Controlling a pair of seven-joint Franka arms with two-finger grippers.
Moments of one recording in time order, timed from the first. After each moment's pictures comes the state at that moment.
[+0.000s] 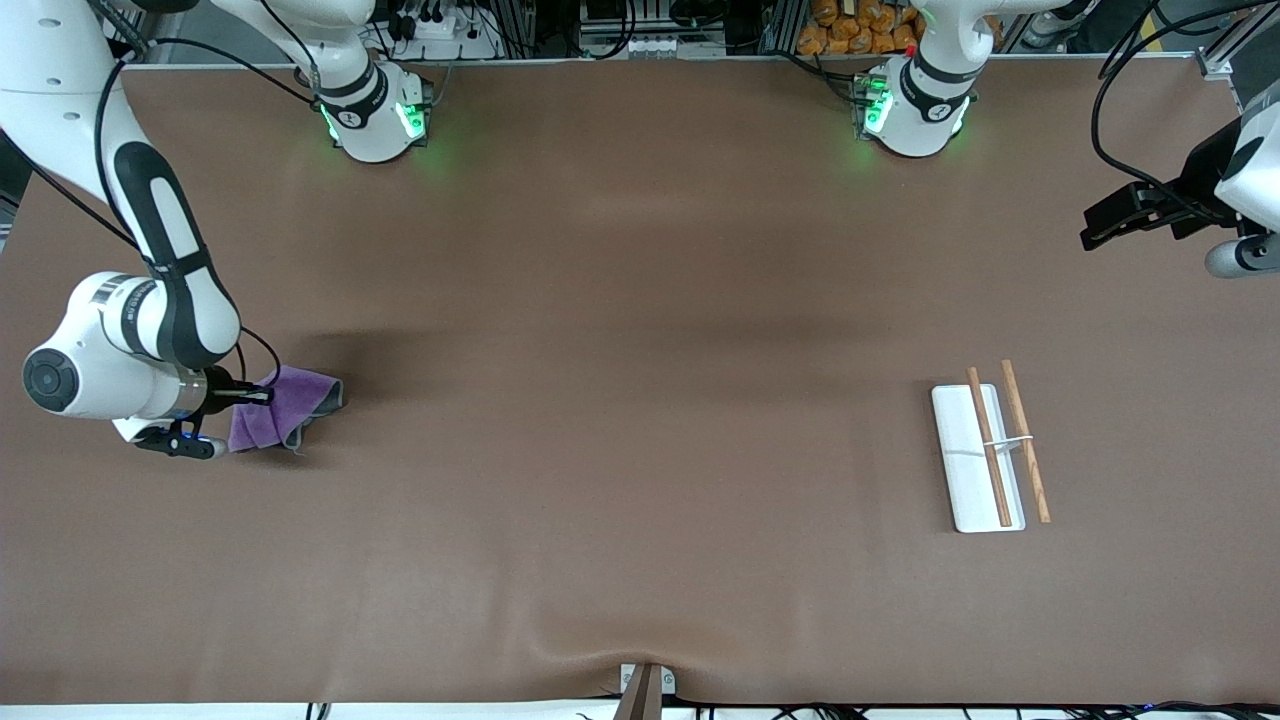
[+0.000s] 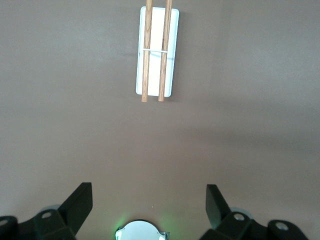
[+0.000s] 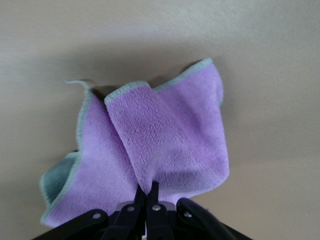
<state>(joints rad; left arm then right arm) 0.01 0.00 -0.08 -1.52 0.01 1.42 -0.19 -0.16 0.51 -0.02 -1.88 0.04 2.13 -0.04</state>
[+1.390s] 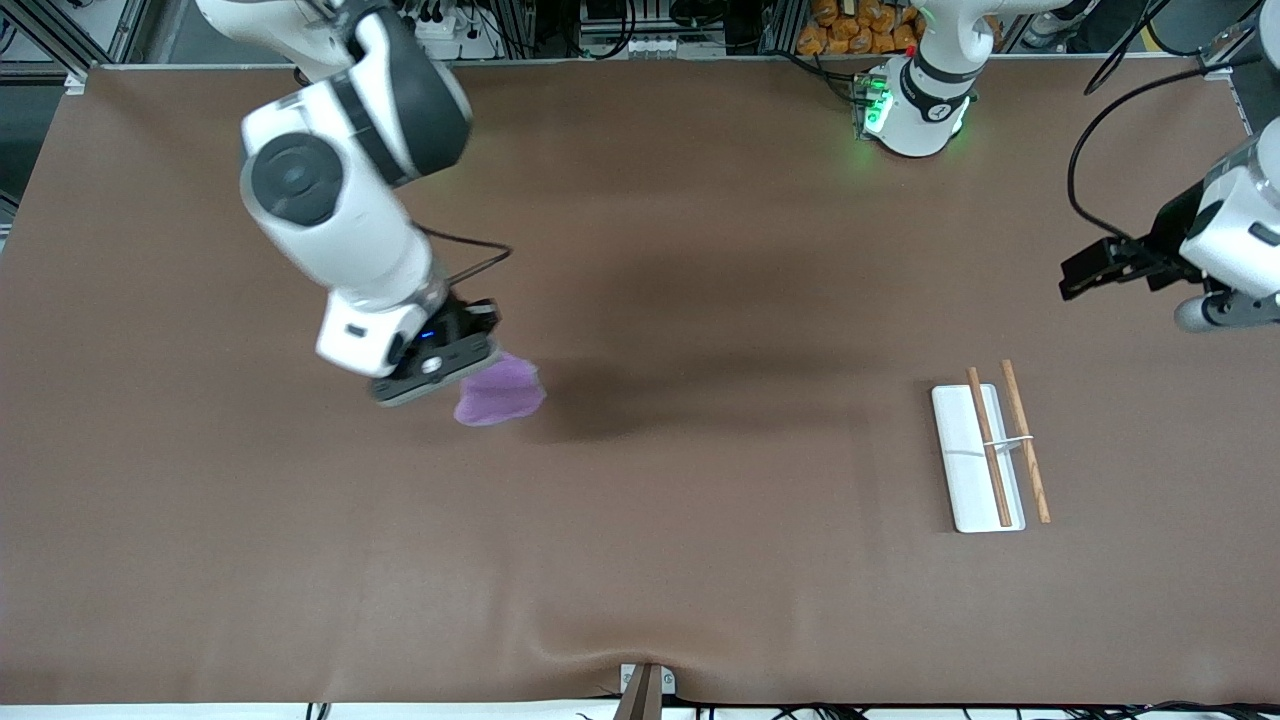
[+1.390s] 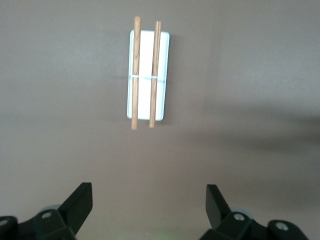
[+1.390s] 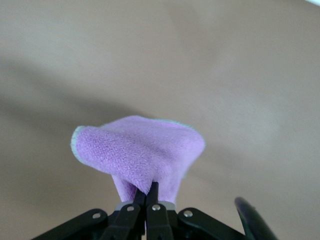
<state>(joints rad) -0.01 0.08 -0.08 -1.53 0.00 1.58 -0.19 0.51 0.34 0.00 -1.45 0.05 1.89 0.05</state>
